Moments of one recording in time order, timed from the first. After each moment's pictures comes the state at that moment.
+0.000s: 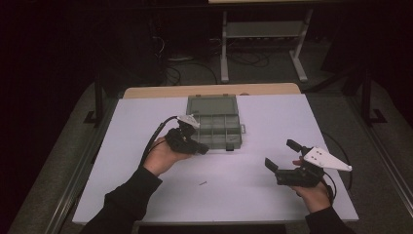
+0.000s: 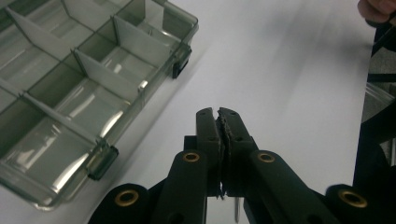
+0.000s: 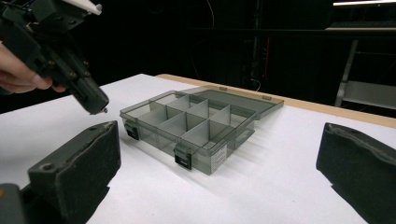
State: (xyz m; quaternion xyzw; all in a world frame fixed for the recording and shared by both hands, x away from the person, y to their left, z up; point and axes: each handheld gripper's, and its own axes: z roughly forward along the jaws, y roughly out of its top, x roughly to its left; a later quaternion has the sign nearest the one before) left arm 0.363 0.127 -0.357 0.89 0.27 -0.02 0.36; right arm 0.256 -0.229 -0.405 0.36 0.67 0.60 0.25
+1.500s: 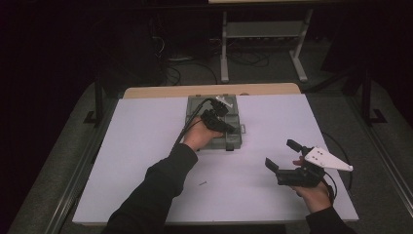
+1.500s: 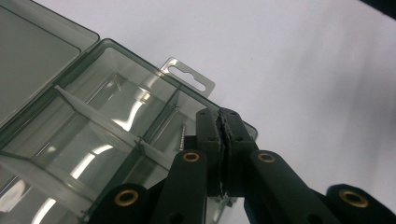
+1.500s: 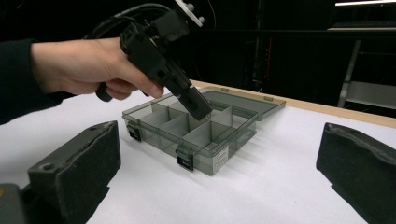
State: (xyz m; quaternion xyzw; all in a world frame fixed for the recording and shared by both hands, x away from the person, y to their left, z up) left arm 0.444 0.036 -0.384 0.90 0.28 -0.01 0.34; right arm 0.256 -0.231 -0.405 0.36 0.67 0.60 0.25
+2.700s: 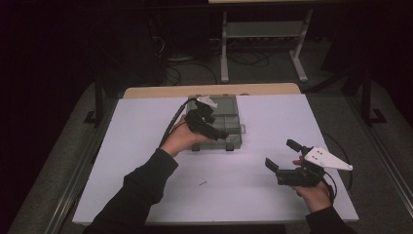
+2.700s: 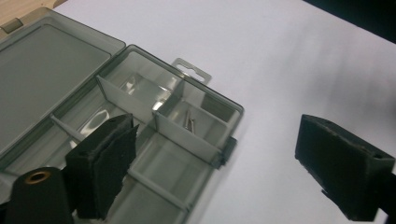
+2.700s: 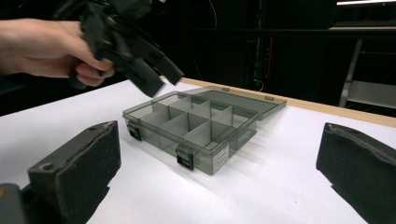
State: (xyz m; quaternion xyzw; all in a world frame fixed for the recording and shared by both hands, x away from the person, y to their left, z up) left arm 0.416 0.083 -0.356 0.88 0.26 0.02 0.40; right arm 0.257 -0.231 -0.405 0.36 0.67 0.60 0.25
